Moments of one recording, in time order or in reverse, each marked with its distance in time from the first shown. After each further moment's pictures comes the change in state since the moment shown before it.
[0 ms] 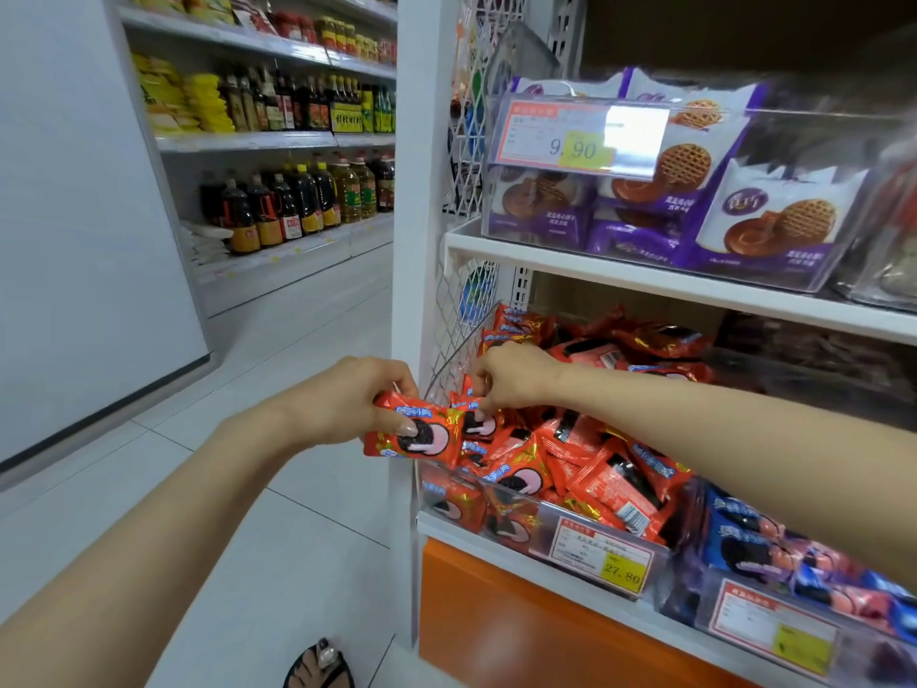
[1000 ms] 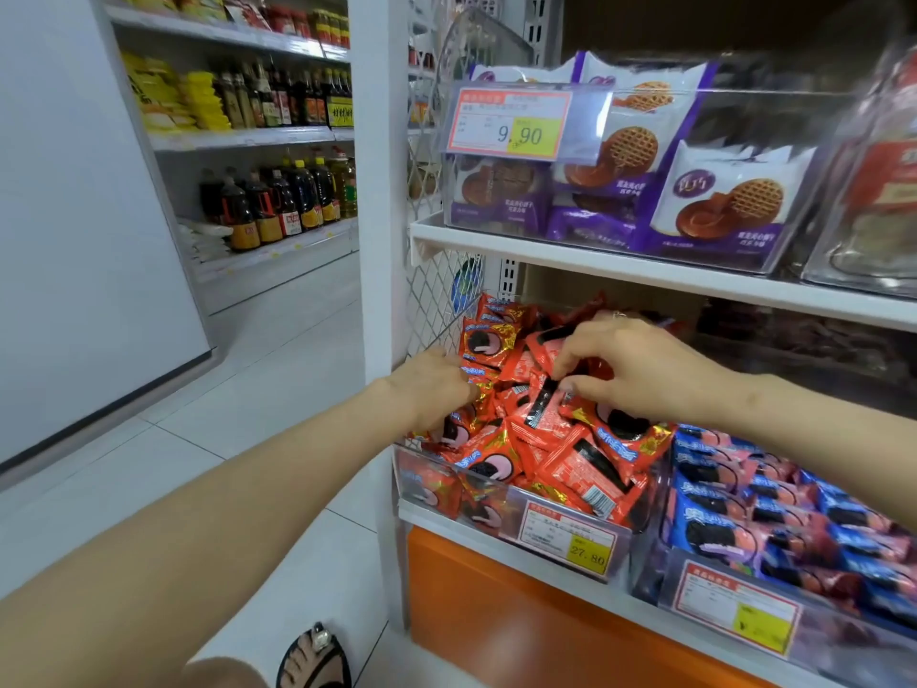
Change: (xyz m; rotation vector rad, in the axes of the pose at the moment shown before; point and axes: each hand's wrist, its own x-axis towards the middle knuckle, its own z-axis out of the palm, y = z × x) left_hand 0.084 0.041 0.061 1.094 -0.078 0.386; right_hand -0.130 0.056 -0.036 0.034 0.331 -0.153
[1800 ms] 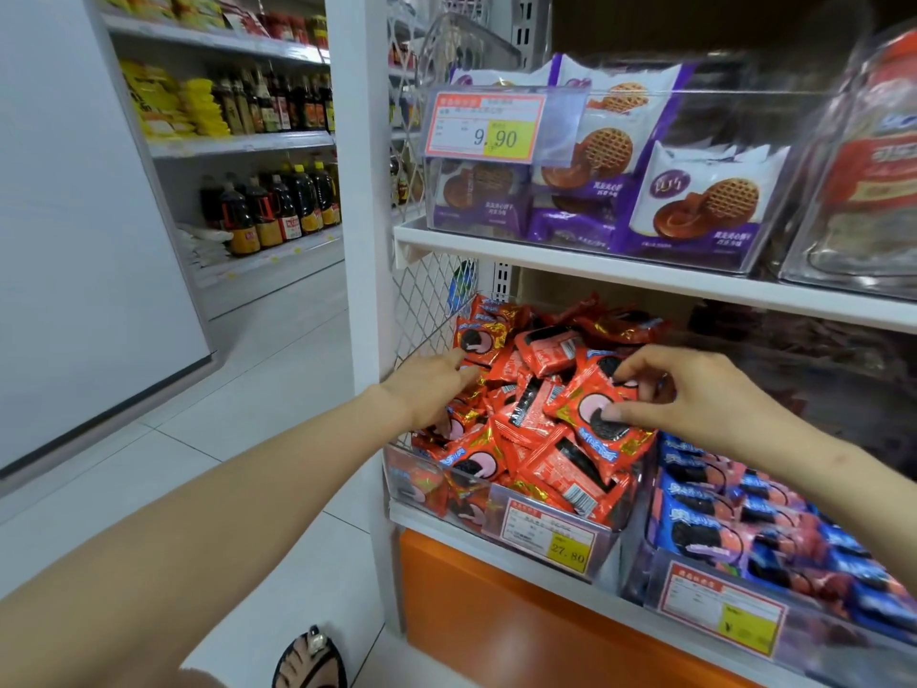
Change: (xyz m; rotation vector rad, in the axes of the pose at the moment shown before) left_hand 0.008 0.005 0.001 -0.333 0.016 -0.169; right_hand -0.052 0.018 0.001 0.243 0.078 0.421
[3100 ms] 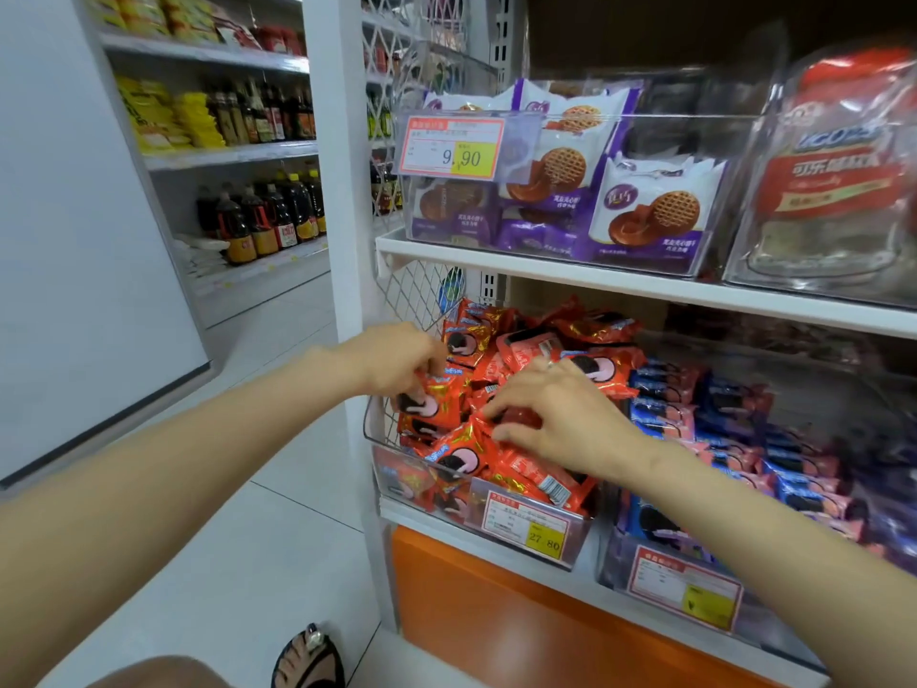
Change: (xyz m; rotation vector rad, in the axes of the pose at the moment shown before) left_hand -0.028 -0.013 -0.058 -0.152 -0.038 -0.004; right_hand 0.012 -0.042 0.053 -0.158 0.007 -0.455
